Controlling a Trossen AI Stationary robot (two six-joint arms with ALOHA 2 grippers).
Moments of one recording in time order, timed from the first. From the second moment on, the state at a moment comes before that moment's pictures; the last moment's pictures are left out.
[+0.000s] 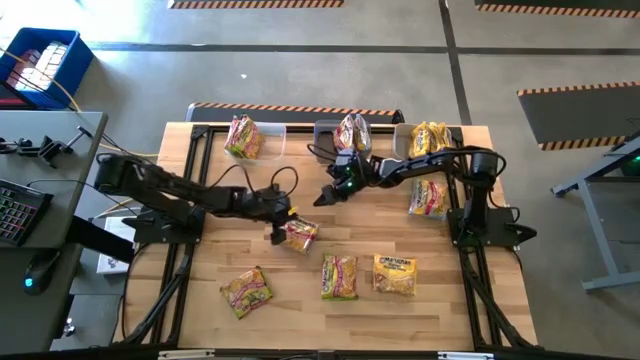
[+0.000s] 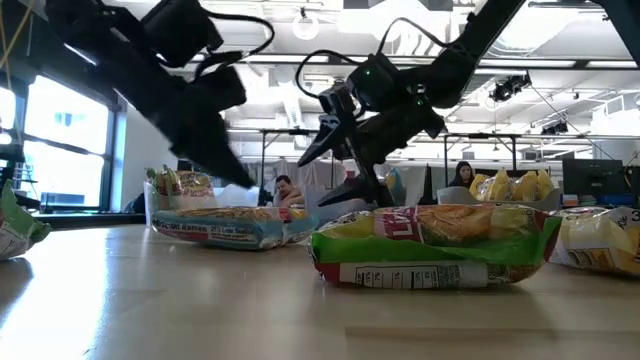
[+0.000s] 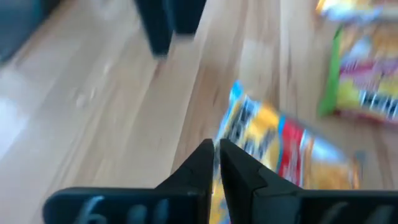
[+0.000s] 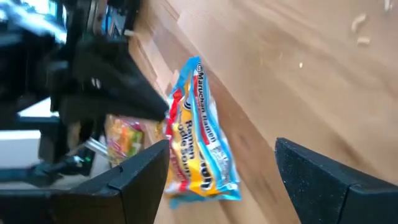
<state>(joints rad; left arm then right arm) -0.01 1.43 0.53 0.20 -0.12 -0.17 -0.30 1.89 1.02 0.22 -0.53 0.89</state>
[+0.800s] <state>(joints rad) 0.23 1.26 0.31 0.23 0.27 -0.45 -0.25 1.89 1.01 0.21 -0.48 0.46</state>
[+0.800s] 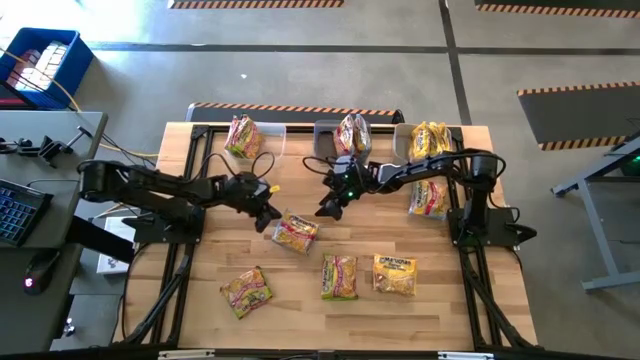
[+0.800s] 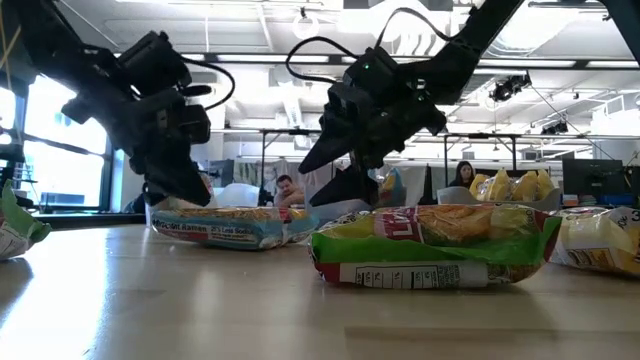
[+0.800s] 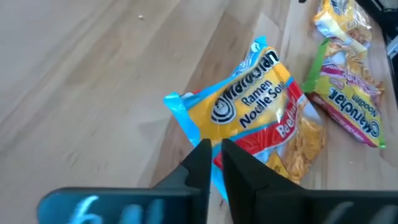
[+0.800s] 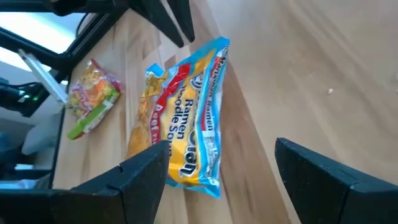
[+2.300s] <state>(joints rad) 0.24 1.70 0.42 0.76 0.50 -0.22 -0.16 1.89 1.01 0.23 -0.49 0.52</state>
